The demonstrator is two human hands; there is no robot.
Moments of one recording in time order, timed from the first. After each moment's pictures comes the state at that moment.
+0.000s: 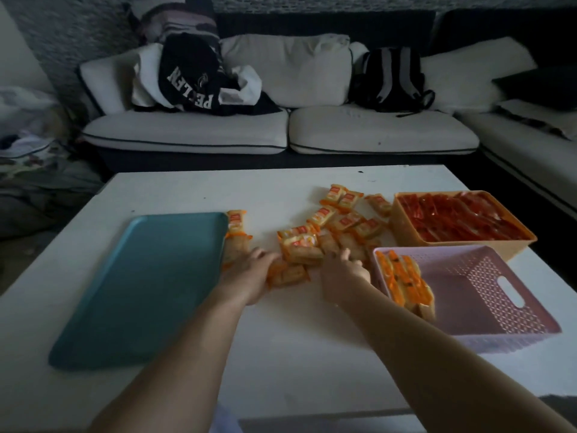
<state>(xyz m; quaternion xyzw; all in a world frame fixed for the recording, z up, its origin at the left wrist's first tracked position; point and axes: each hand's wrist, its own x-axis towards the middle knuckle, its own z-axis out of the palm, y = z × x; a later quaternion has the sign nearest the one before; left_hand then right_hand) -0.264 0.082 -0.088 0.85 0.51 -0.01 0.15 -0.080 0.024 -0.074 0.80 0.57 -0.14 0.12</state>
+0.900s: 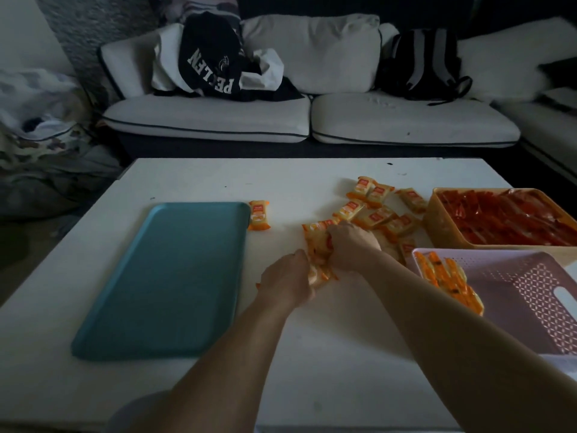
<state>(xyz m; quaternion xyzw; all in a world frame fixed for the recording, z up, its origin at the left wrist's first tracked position) -0.236 0.076 -0.106 0.80 0.58 0.02 0.17 -0.082 0.090 -0.074 0.75 0.66 -0.11 -0.02</state>
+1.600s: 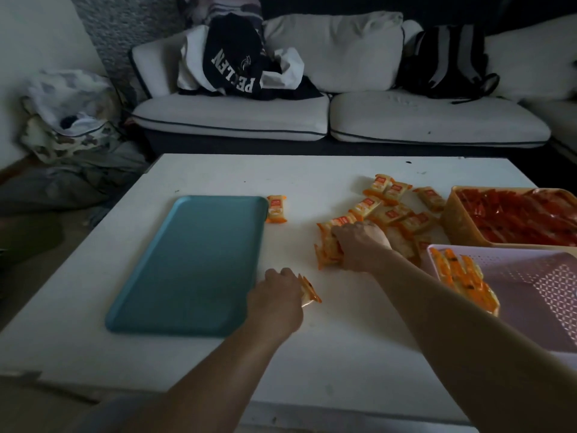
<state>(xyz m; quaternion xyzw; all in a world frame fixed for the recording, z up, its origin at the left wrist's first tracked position) -0.280 0.015 -0.094 0.76 0.64 -0.07 0.10 -0.087 0.090 -0.089 0.67 0.74 0.02 0.07</state>
